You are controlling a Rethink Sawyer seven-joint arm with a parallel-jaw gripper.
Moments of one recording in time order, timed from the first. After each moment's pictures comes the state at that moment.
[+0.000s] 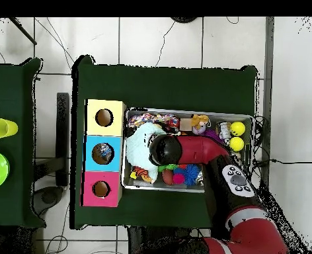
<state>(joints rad) -0.44 -0.48 0.23 1.62 -0.34 0.48 2.09</state>
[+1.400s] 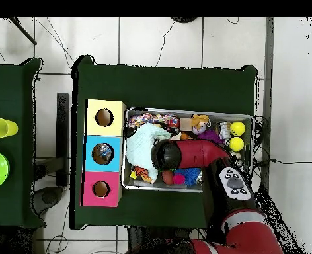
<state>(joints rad) -0.40 -0.48 0.16 1.62 -0.40 0.46 2.09</state>
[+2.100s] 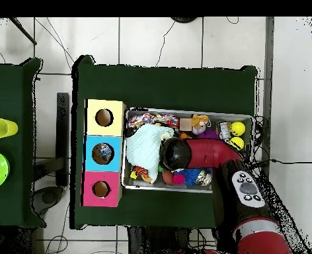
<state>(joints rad) -0.44 -0.53 0.16 1.62 -0.41 0.54 2.09</state>
